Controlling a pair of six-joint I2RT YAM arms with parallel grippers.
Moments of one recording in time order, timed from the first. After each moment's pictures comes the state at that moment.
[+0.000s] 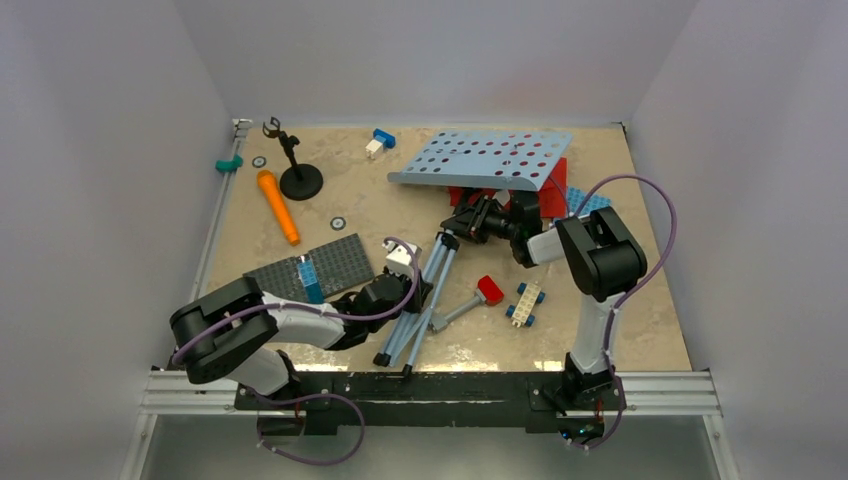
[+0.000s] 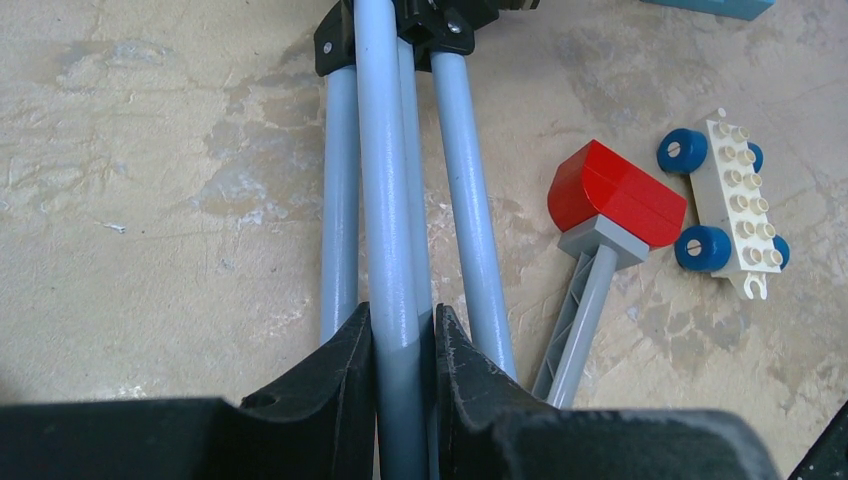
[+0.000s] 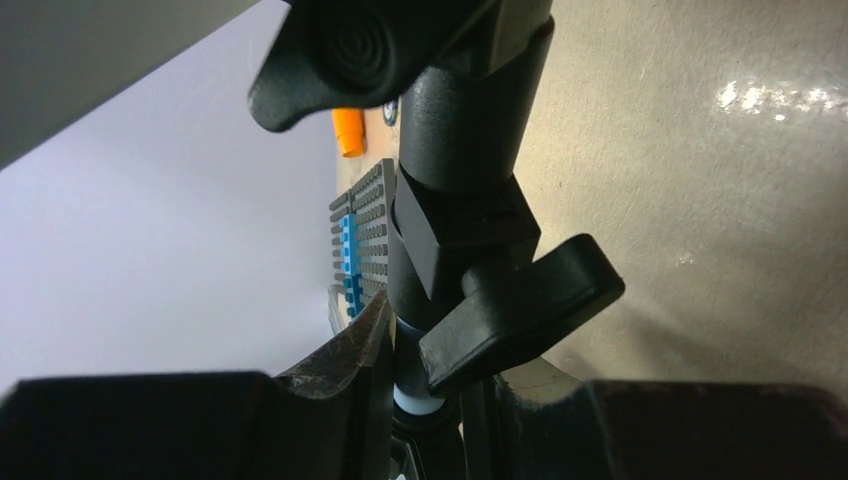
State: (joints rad) left arm -1.02 1.47 0.40 0.67 -0.34 -0.48; right arm 0.30 1.96 0.80 0.83 -0.70 1.09
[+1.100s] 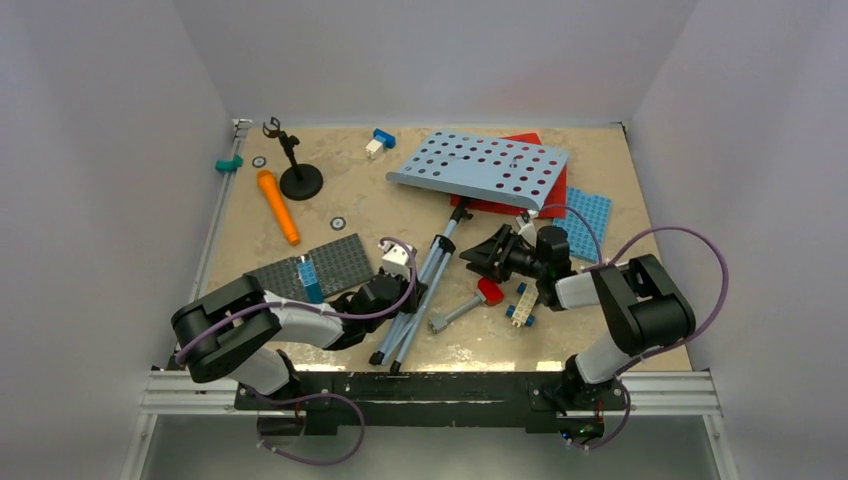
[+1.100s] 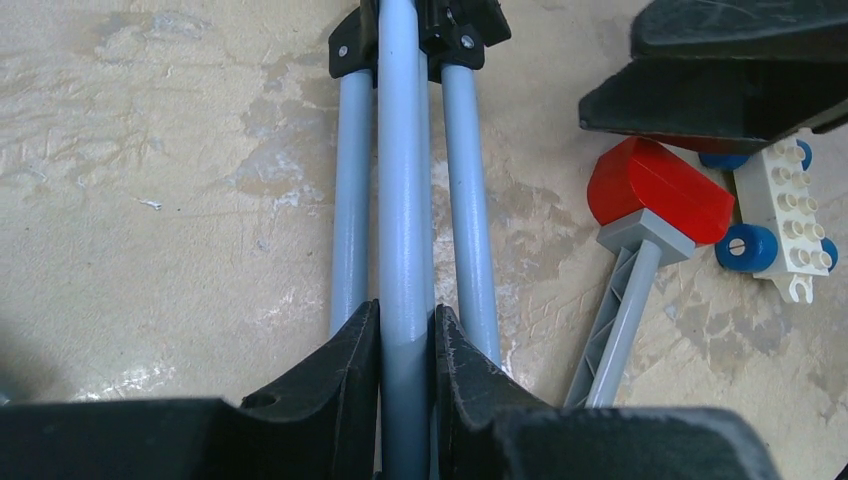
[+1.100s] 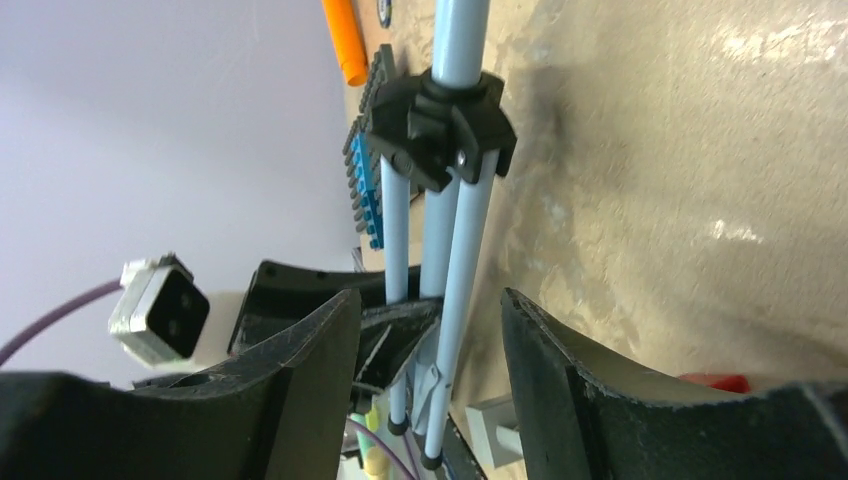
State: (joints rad) left arm -0.99 1.48 0.38 0.68 -0.35 -0.49; right arm 0.27 1.62 0.39 0.84 -0.69 1.18
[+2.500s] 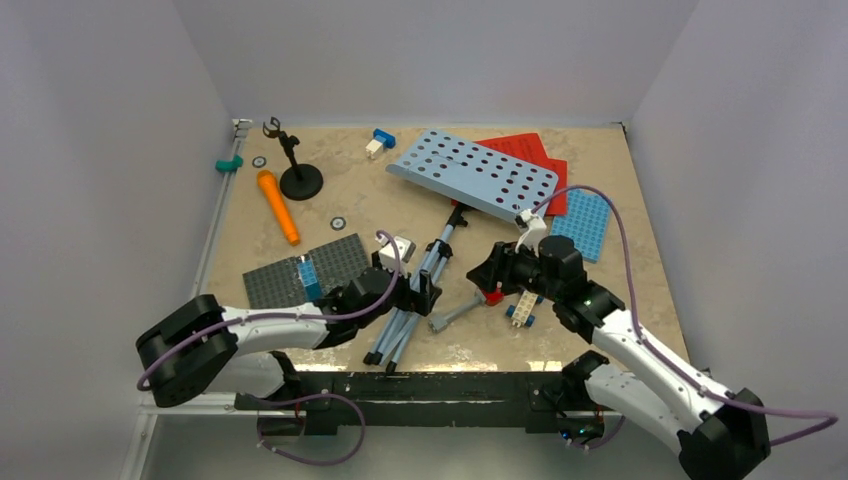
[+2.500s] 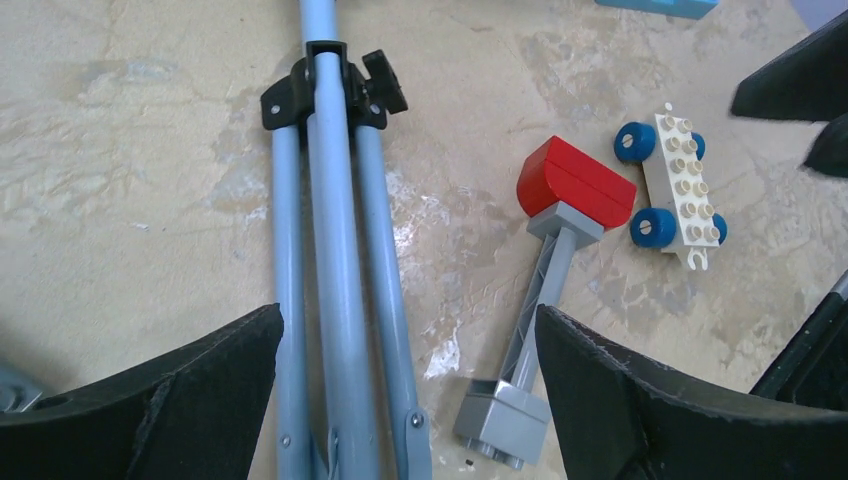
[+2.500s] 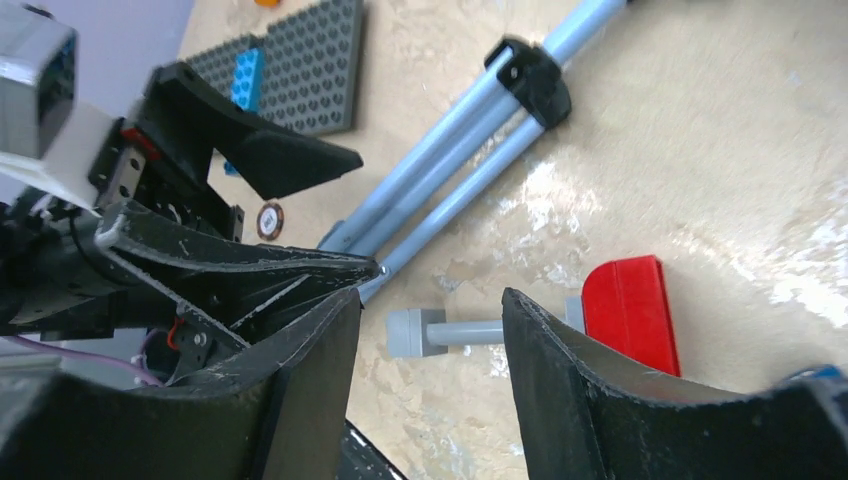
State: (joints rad) left arm -0.98 1.30 0.43 0.48 -0.24 -0.47; right arm 0.55 0.85 0.51 -0.12 -0.25 0.57
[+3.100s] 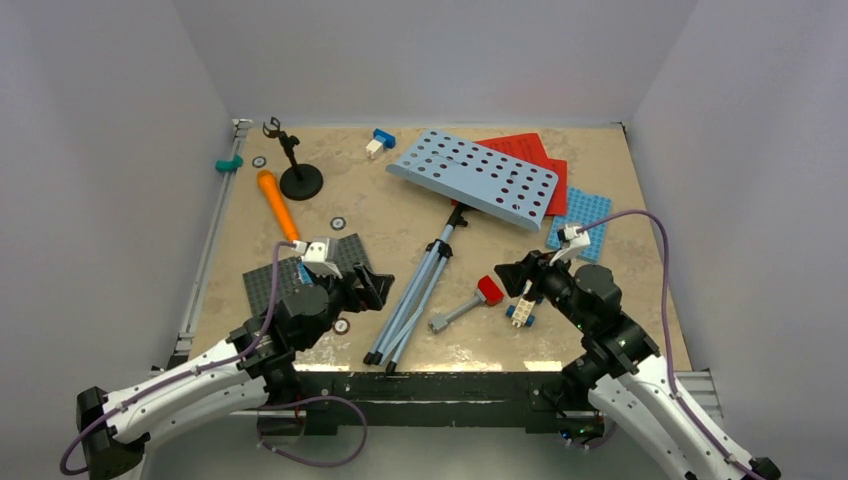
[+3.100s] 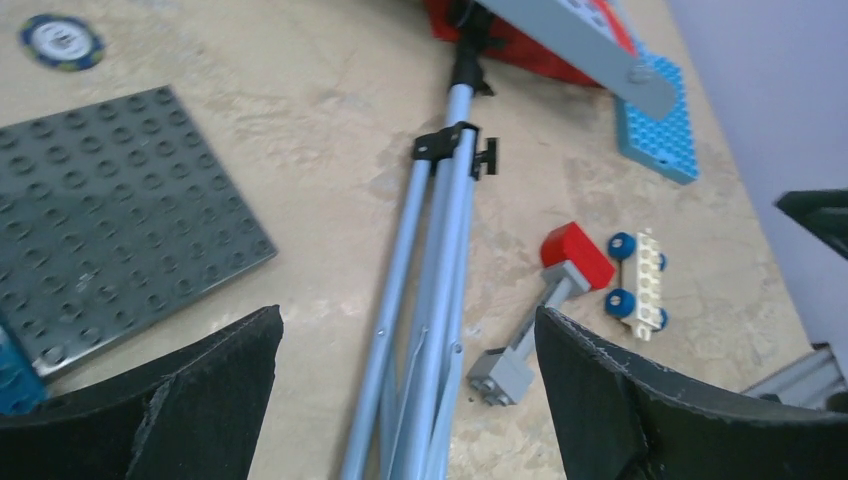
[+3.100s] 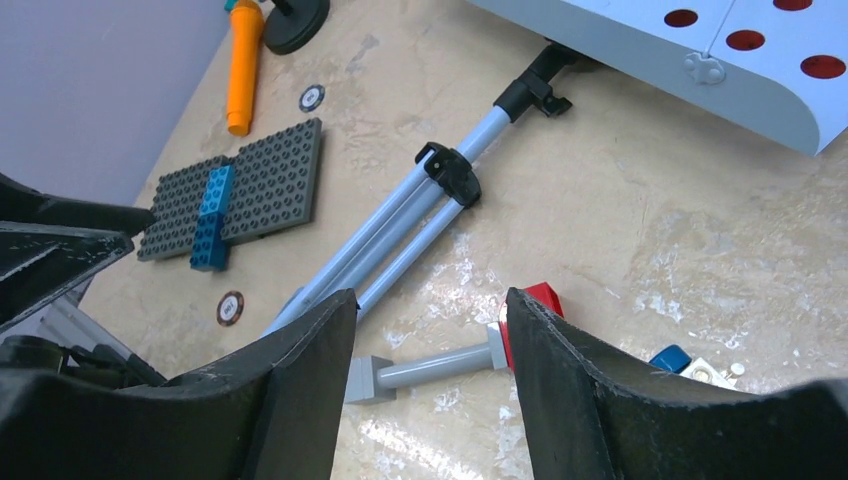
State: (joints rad) left arm -0.99 0.55 0.41 -0.16 -0.50 -0.68; right arm 0.55 0.45 0.46 -0.26 0.00 0.50
